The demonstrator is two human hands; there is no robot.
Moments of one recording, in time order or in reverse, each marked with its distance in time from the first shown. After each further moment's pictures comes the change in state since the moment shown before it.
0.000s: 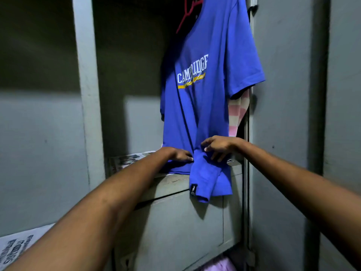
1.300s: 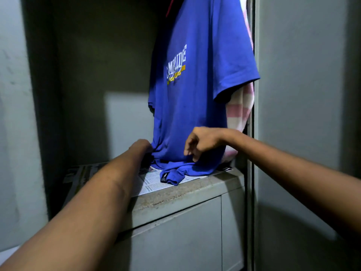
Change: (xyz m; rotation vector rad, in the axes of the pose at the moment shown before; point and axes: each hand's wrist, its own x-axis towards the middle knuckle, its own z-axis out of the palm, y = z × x) left_hand 0.112 -0.101 -0.036 -0.127 0.197 -0.451; right_hand 0.050 -0.016 -0.022 -0.385 -0.066 -0.337
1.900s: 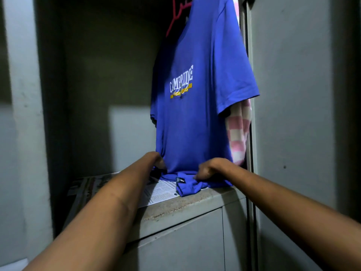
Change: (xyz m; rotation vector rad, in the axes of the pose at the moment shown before) left_hand -0.024 0.034 0.006 0.219 -0.296 -0.024; right_hand 0.020 0.021 0.043 -0.102 -0.179 0.337
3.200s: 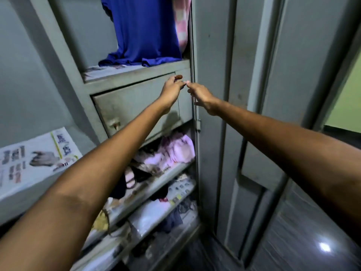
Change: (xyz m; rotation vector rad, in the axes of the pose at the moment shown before) left_hand -0.293 0.051 0.217 -1.265 0.167 0.699; right_hand -0.305 -0.045 0.155 1.181 0.467 0.079
